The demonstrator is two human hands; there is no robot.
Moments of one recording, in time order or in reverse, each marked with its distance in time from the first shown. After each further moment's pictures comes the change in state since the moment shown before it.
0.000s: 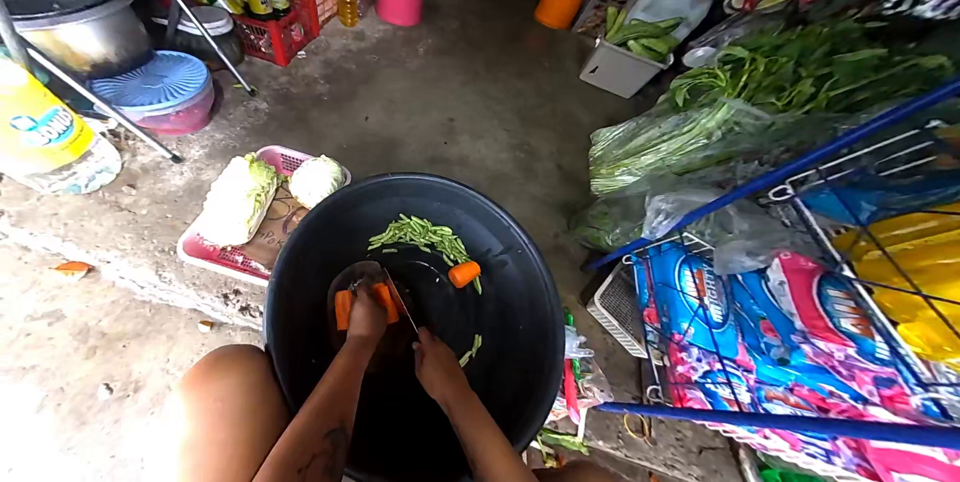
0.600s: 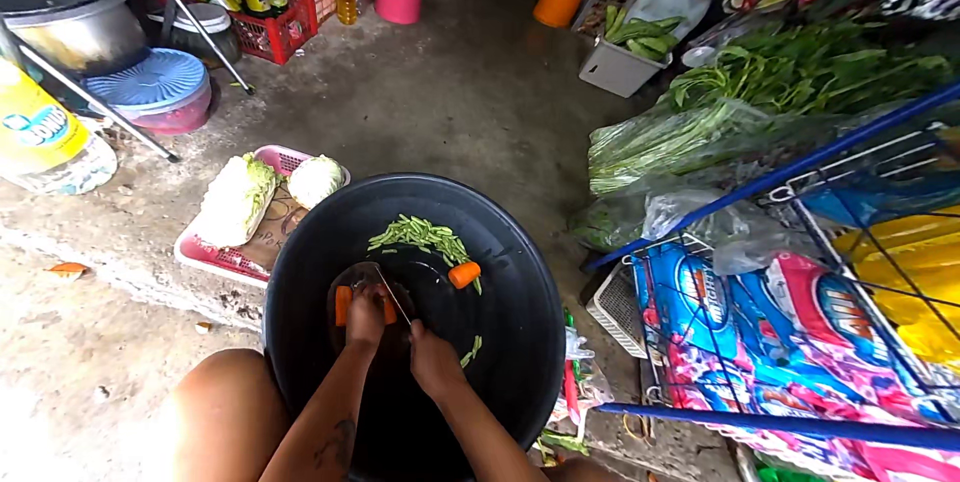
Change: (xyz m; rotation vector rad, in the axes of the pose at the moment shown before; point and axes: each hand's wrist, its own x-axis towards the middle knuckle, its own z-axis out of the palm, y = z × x) left_hand 0.011 -0.014 0.008 -0.008 0.131 0.226; right_hand 0.000 -0.025 -0.008 -0.186 0.017 0.049
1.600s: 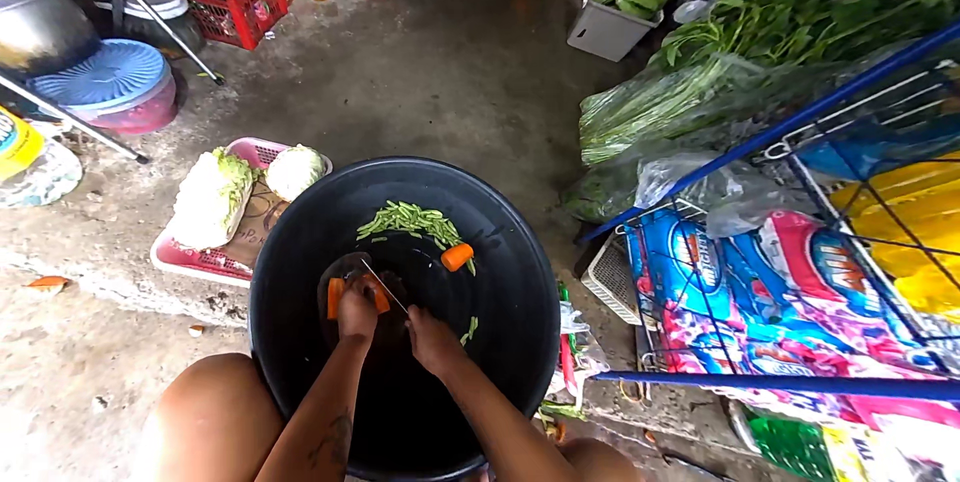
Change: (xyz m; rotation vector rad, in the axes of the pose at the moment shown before) left_hand -0.005 0.000 0.006 0.037 0.055 0.008; right_hand 0.017 0.026 0.000 0.083 -0.032 -0.150
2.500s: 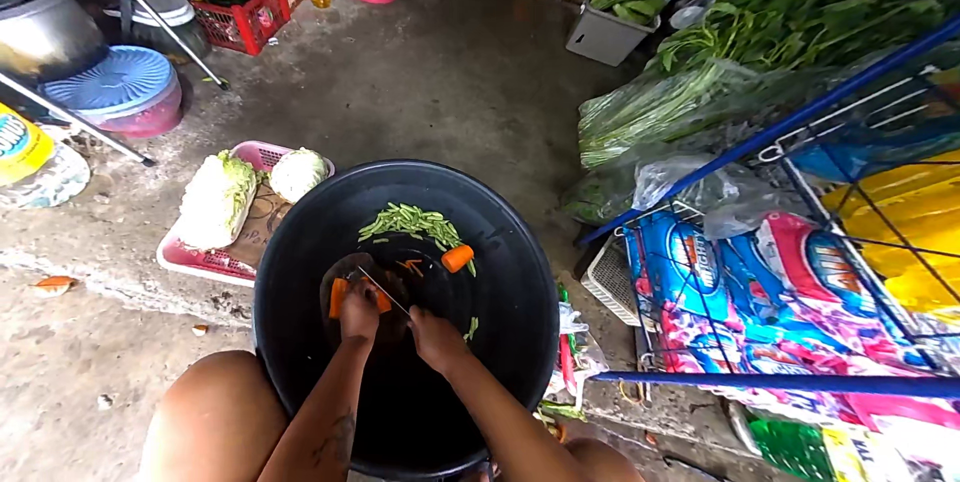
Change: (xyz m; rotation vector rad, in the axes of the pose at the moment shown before) left_hand -0.002 -0.002 0.002 -0.010 0.012 -0.015; right_hand -0.003 -0.001 -0.007 -0.067 -0.036 0.001
